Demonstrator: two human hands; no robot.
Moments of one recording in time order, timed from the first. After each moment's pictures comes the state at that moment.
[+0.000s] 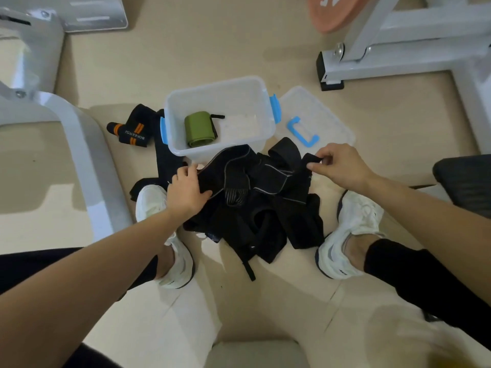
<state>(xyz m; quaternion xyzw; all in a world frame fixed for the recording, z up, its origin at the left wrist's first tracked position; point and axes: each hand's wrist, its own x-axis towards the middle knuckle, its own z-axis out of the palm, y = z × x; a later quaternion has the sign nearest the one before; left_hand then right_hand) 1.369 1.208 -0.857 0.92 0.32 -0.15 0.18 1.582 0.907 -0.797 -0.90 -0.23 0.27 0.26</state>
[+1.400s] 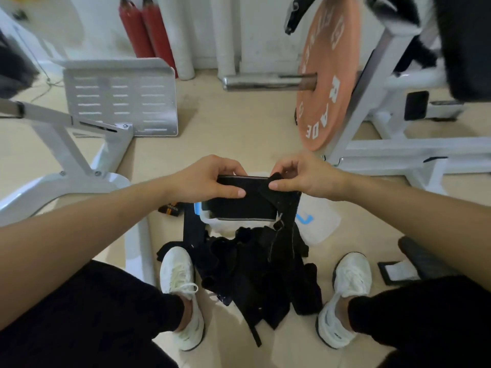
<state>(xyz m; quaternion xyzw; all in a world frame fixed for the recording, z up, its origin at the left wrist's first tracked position) 1.401 1.216 -0.539 0.89 0.00 -0.09 0.45 1.543 0.994 -0.549 -0.74 -0.41 0.32 0.42</state>
